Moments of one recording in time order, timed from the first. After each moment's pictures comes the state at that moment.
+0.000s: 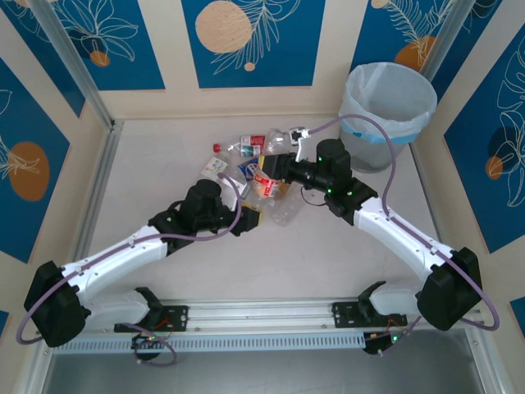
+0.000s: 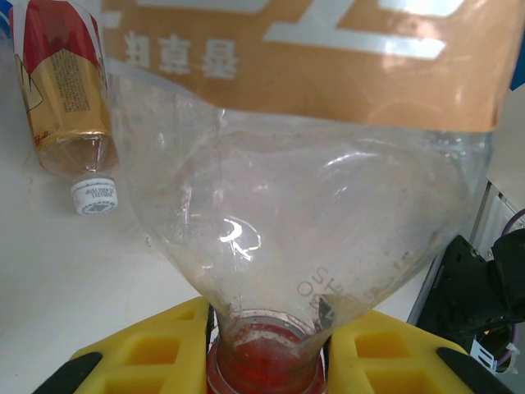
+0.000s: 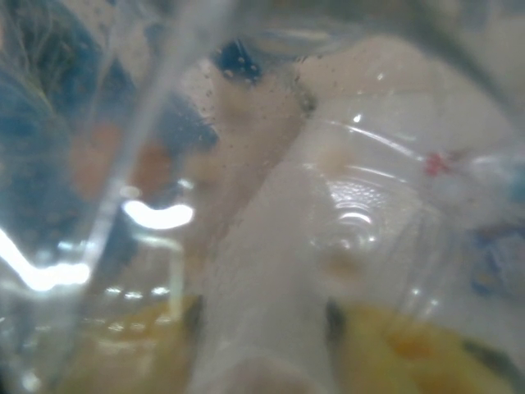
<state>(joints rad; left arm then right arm) -0.79 1.16 0.82 -0.17 0.30 -0.36 0.57 1.27 1.01 0.04 -0.39 0.59</state>
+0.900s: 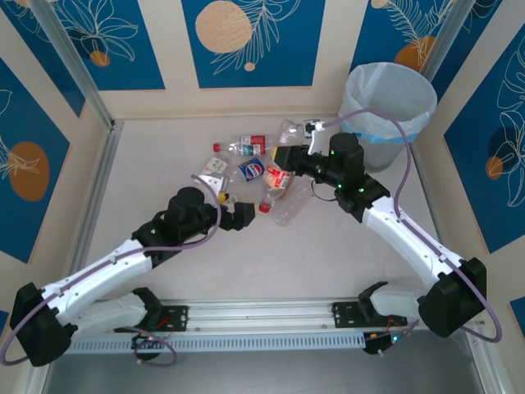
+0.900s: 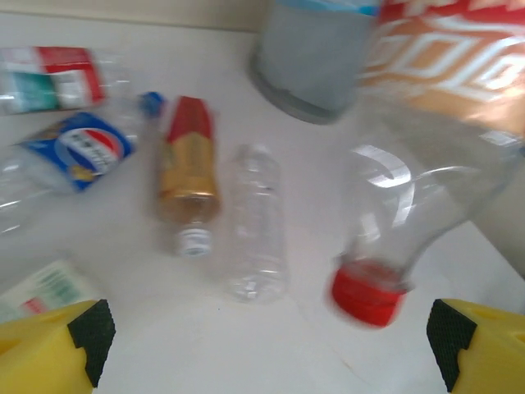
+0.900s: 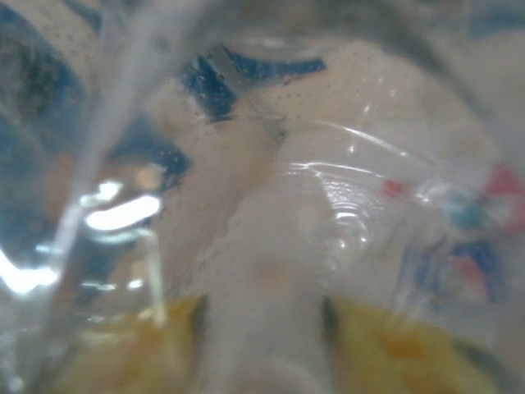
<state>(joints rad) -0.79 0.97 0.71 -0.11 -0.02 -0.47 0.49 1.22 1.06 -0.05 -0.36 0.55</state>
